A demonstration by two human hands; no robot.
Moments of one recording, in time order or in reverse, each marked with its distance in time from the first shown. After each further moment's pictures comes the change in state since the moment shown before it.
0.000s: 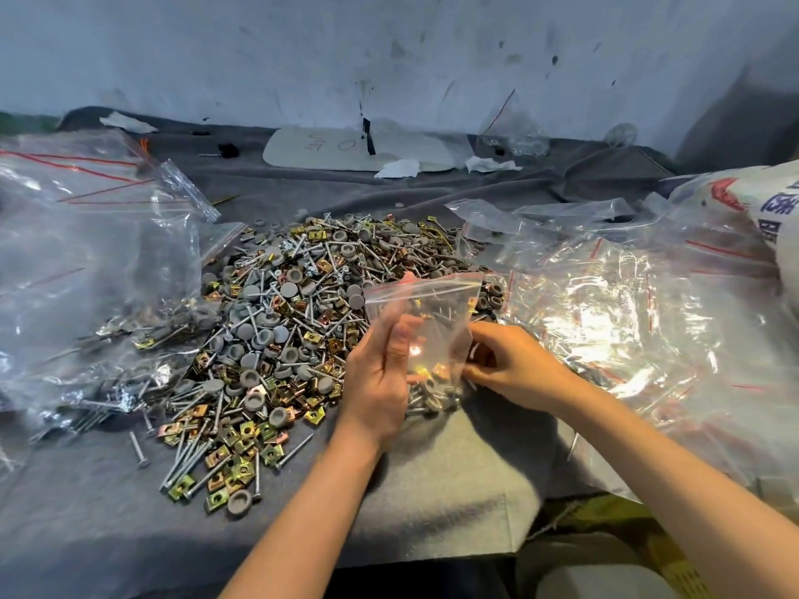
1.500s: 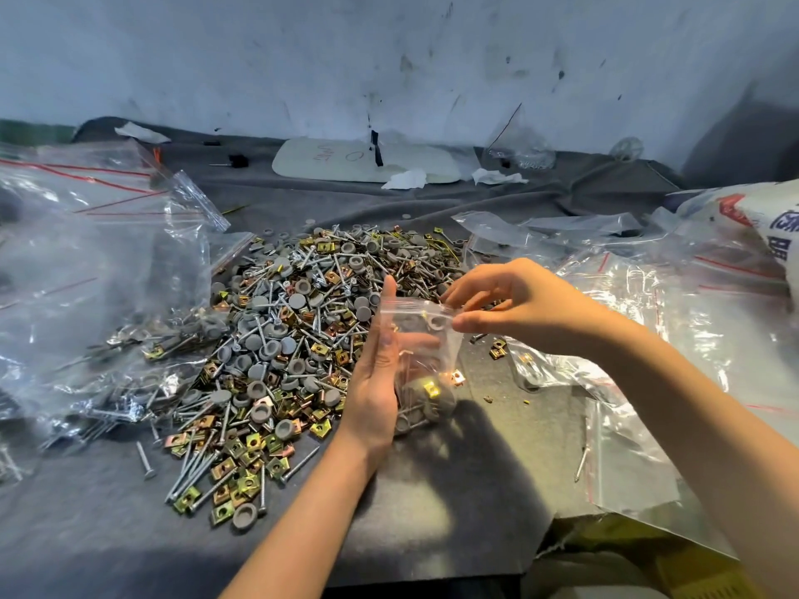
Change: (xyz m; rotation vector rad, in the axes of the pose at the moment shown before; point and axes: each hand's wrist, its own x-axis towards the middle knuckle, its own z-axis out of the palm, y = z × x) left_hand 0.007 -0.009 -0.006 -0.381 -0.093 -0.061; right_hand 0.026 -0.043 -0.066 0.274 -0.057 -0.011
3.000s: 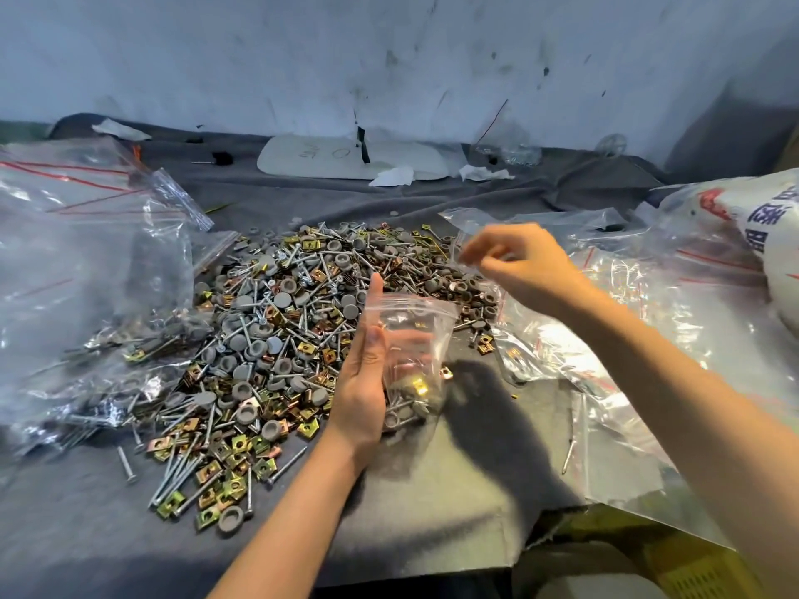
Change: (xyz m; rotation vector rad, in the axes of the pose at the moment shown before) left_hand 0.001 -0.005 0.000 -0.044 0.016 -0.006; right_hand 0.018 0.018 -0.015 -0.128 0.329 0.038
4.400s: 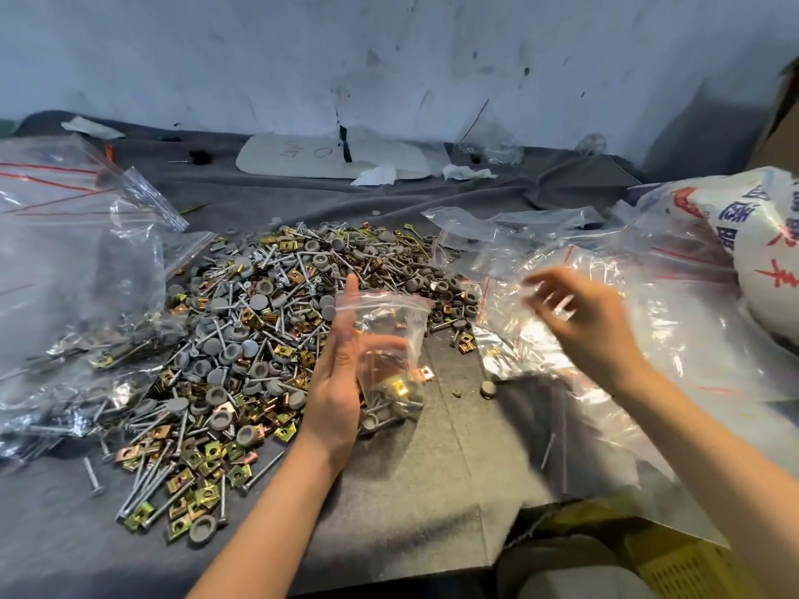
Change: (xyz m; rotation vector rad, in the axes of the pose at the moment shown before) left_hand -0.004 0.016 0.005 0.076 0.055 -0.034; right_hand -0.068 0.060 -0.012 -0.206 0.326 0.023
